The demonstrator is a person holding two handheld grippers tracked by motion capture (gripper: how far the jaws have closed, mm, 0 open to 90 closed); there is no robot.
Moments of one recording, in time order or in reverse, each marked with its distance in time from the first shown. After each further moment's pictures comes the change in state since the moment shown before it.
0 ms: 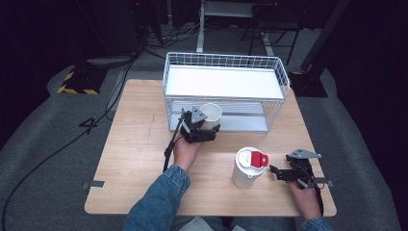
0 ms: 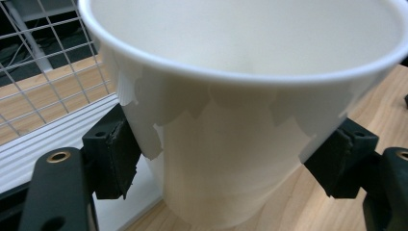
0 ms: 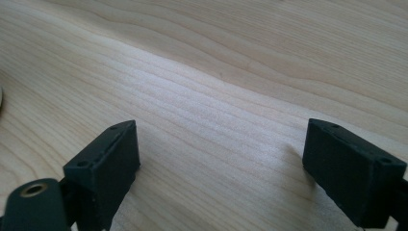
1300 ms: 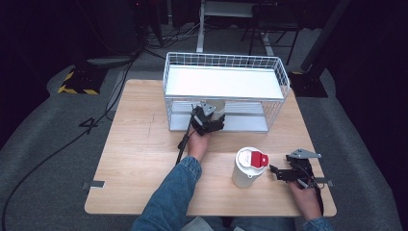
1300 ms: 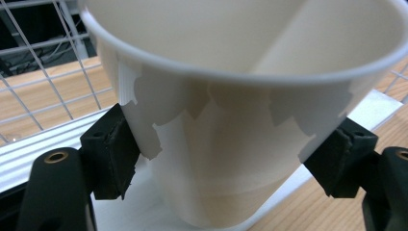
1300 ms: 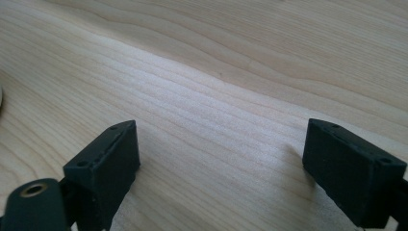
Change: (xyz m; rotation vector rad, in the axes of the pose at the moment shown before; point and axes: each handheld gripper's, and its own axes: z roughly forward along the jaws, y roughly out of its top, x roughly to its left) left arm 0.011 -0.004 0.075 -0.020 0.150 -0.077; right arm 0.000 0.000 0.000 0.000 0.000 0.000
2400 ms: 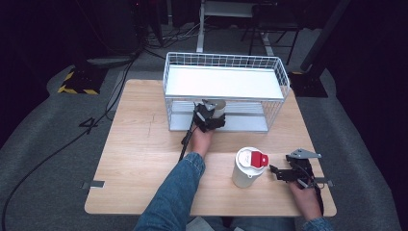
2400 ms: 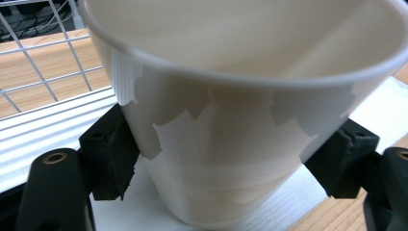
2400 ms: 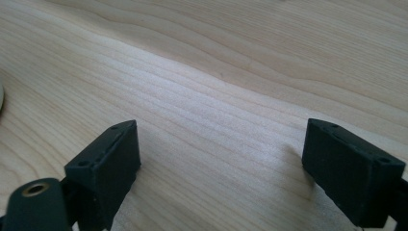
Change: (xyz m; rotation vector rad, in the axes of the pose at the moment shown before) left arm 0.006 0.001 0.024 0.080 0.021 -0.044; right arm 0.000 0.000 0.000 -0.001 0.002 -0.001
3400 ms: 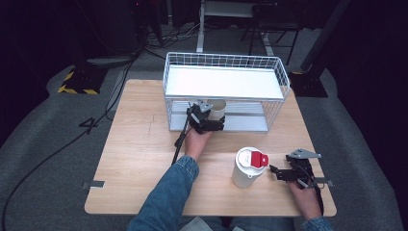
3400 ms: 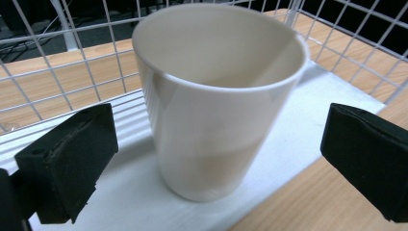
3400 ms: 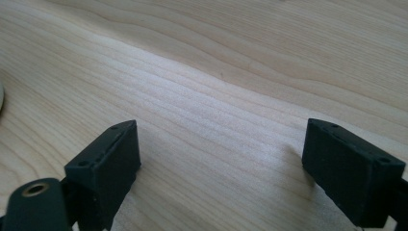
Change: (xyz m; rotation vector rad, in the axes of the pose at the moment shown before) left arm 0.003 0.001 -0.038 -0.056 -0.063 0.001; right arm 0.000 0.000 0.000 0.000 0.000 0.000
